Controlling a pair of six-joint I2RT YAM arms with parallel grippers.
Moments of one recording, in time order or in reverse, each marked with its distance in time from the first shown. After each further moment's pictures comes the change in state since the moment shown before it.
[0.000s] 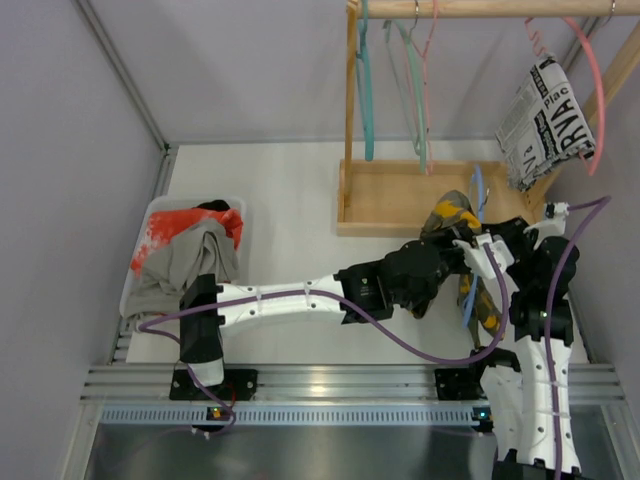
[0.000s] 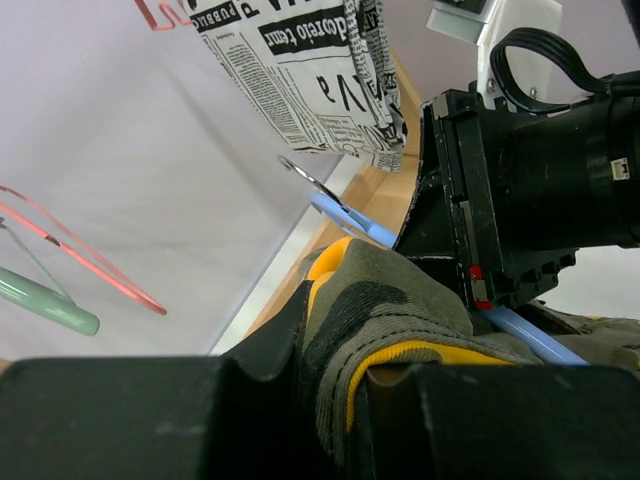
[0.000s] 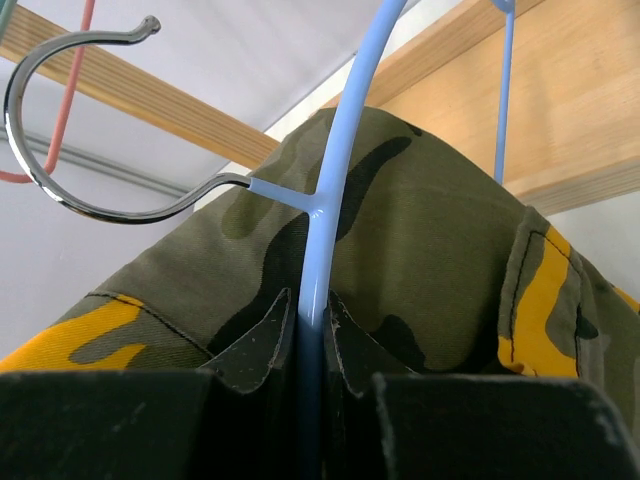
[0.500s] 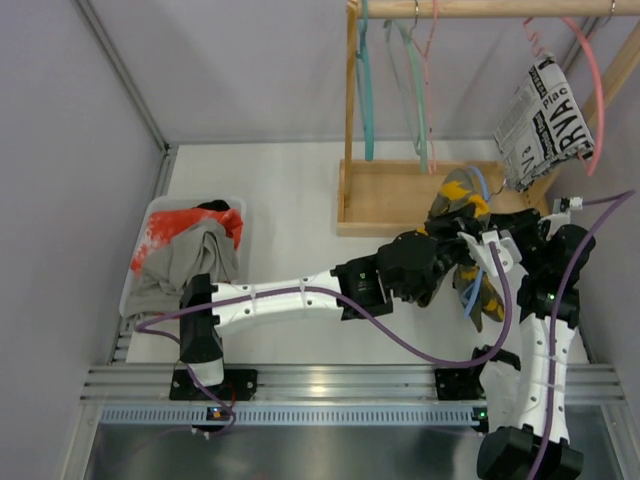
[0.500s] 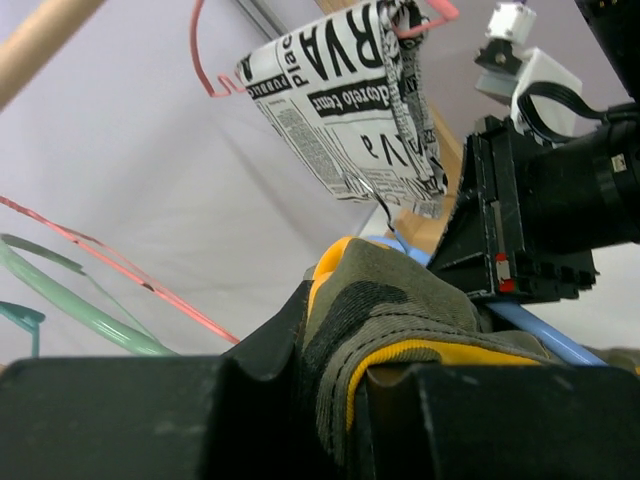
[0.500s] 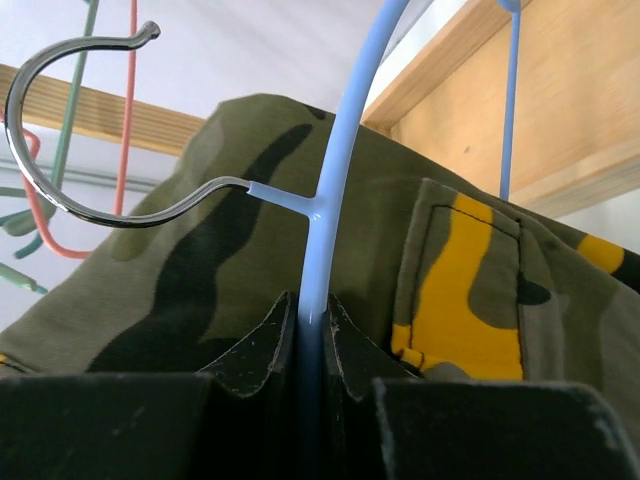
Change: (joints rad) left arm 0.001 0.004 0.074 0.014 0.024 0.130; right arm -0.161 0.130 0.032 0.085 -0.203 0.197
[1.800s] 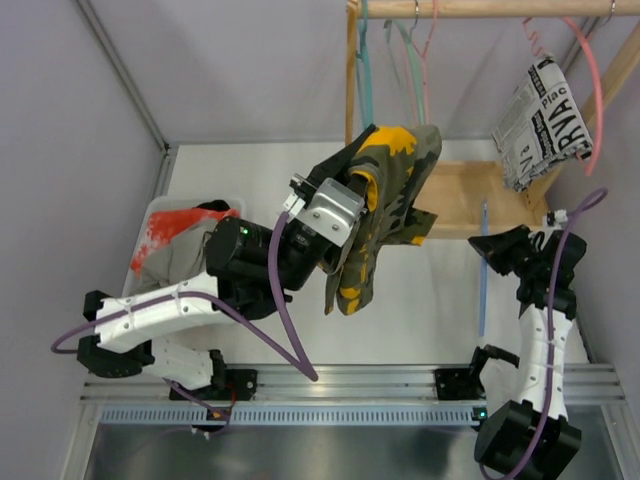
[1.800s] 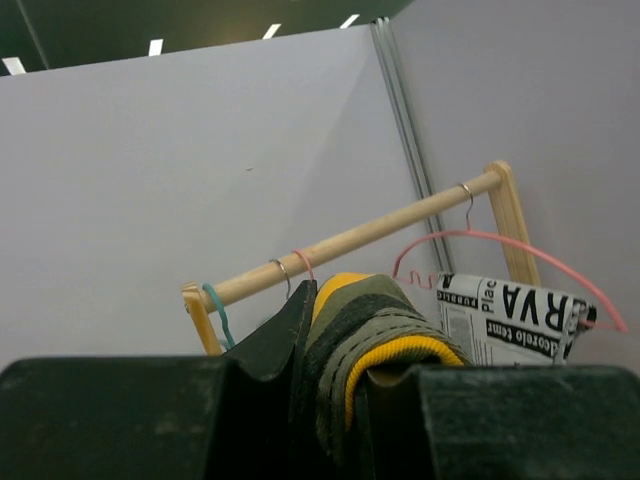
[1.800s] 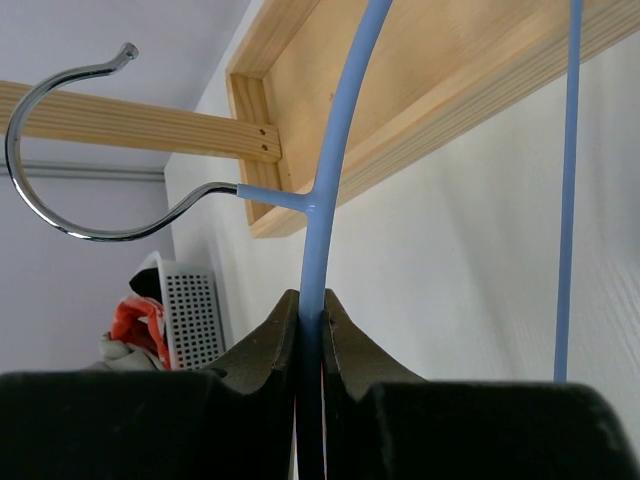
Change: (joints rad) left arm -0.008 -0.420 -0.074 0.324 0.012 0.085; right arm -0.073 0.076 -0.079 -0.139 -0.031 -0.225
